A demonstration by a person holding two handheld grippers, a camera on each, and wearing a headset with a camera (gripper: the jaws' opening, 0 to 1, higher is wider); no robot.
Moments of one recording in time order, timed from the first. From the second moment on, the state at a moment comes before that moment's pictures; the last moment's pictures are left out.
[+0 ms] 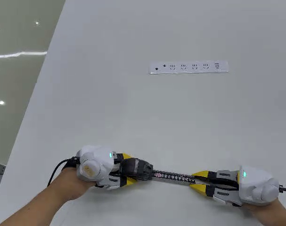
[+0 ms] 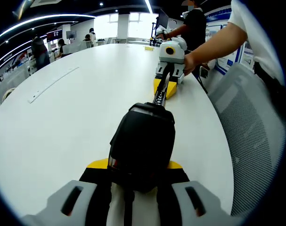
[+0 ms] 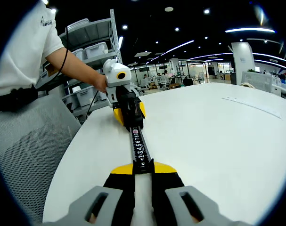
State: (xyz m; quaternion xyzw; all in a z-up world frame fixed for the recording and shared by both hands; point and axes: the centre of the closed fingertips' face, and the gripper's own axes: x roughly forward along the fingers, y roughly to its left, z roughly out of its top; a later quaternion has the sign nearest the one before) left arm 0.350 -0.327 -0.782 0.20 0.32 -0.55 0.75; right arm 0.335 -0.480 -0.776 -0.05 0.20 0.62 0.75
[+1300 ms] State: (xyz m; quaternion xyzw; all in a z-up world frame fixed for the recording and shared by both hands) left arm 0.350 -0.328 -0.782 0.20 0.32 -0.55 0.74; right arm 0.332 -0.524 -0.775 -0.03 0.21 0.61 0.77
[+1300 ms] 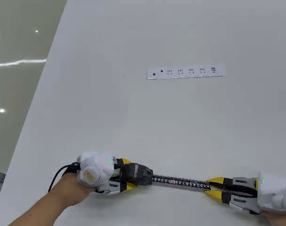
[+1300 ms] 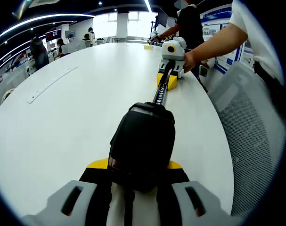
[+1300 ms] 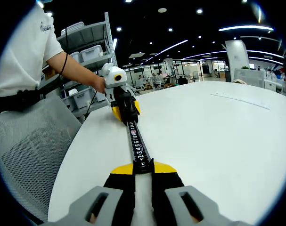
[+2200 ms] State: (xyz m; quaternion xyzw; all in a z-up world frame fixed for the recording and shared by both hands) left arm 0.350 -0.327 -0.782 0.21 0.33 -0.55 0.74; right arm 0.329 -0.545 -0.775 -0.02 0.21 0.60 0.77
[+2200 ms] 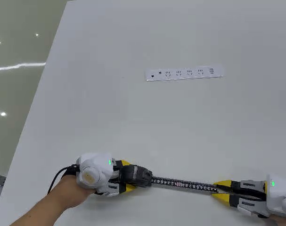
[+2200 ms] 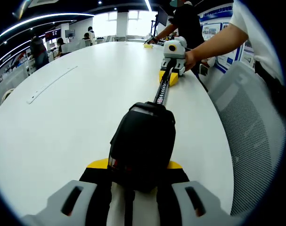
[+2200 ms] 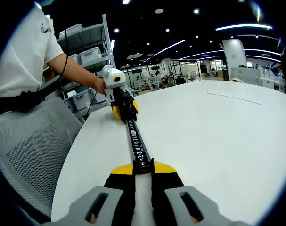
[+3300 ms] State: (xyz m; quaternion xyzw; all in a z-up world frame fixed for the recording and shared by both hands) left arm 0.350 -0.328 -0.783 0.21 0.33 -0.55 0.74; right arm 0.324 -0.577 -0.772 -0.02 0.21 0.58 0.78
